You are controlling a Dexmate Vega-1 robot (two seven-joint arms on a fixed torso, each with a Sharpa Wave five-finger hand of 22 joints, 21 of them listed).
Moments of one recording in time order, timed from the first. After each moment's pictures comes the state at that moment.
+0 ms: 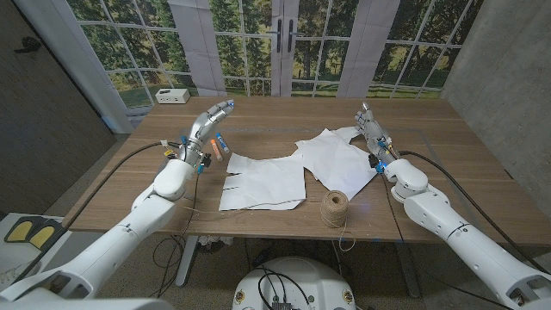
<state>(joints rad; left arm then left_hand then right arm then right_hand) 0.94 0.65 0.35 -1.40 -0.23 -0.53 0.16 0.33 -0.16 0.38 -0.16 0.44 0.39 -0.13 0.24 0.20 0.40 -0.14 0.23 0.19 0.24 -0.04 0.19 0.17 0.27 -0.04 0.20 0.17 -0.95 -0.58 -0.37 -1.51 0.56 0.21 -0.13 0.34 0.03 -0.29 0.06 0.48 -0.02 0.11 0.20 0.18 0.05 0.08 0.23 0.19 -0.05 0.01 0.19 0.18 -0.16 0.06 0.51 0.17</state>
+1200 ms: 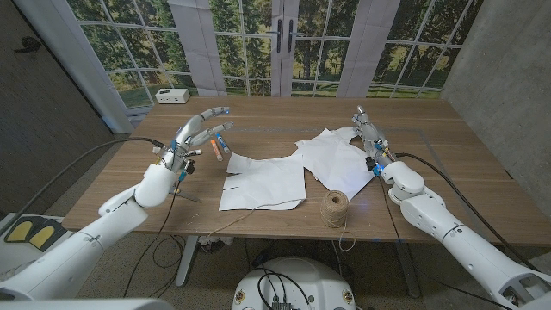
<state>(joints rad) 1.05 0.81 0.29 -1.54 0.16 -0.50 0.38 0.35 -0.16 0.35 -0.16 0.45 0.43 -0.15 0.24 0.20 0.51 -0.16 0.25 0.19 0.25 -0.04 0.19 0.17 0.27 -0.04 0.20 0.17 -0.94 -0.56 -0.39 -1.44 0.55 0.28 -0.08 0.37 0.04 -0.29 0.04 0.48 -0.02 0.11 0.20 0.18 0.03 0.08 0.22 0.19 -0.16 0.01 0.17 0.18 -0.17 0.02 0.43 0.17</state>
